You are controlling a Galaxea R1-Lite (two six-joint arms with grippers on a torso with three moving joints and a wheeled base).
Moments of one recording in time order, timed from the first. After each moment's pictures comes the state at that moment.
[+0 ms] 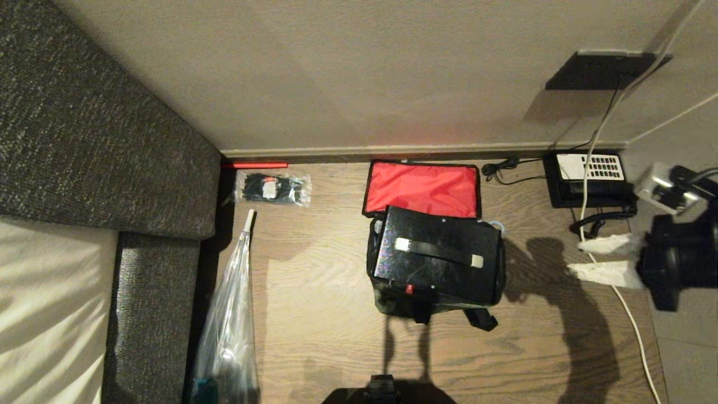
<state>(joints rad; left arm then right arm) 0.01 0.00 0.00 0.00 0.00 0.00 0.00 1.29 -0.84 0.20 0.55 -0.56</state>
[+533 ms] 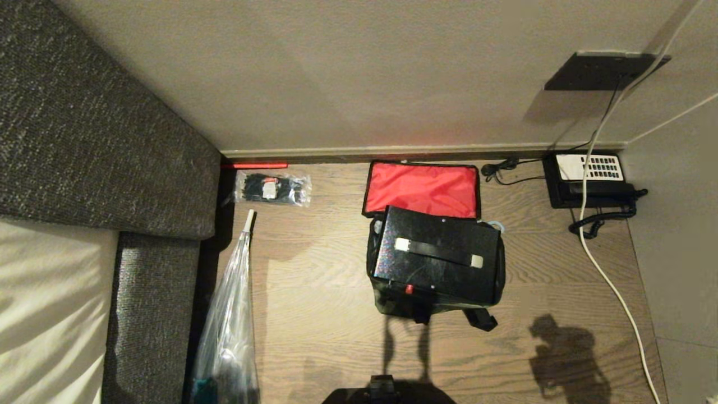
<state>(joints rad) 0.01 0.00 0.00 0.00 0.00 0.00 -0.02 0.53 -0.39 0.38 0.16 -0.27</state>
